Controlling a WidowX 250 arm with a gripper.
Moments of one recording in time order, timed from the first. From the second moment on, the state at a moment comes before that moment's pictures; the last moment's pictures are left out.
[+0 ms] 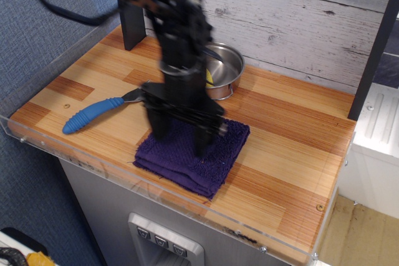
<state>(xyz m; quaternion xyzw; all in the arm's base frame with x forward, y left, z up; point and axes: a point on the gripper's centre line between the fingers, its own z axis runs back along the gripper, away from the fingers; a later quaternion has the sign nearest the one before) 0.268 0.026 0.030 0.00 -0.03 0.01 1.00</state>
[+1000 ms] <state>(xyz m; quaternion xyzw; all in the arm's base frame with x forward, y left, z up) 0.282 0.059 0.096 -0.05 -0.10 0.02 0.99</state>
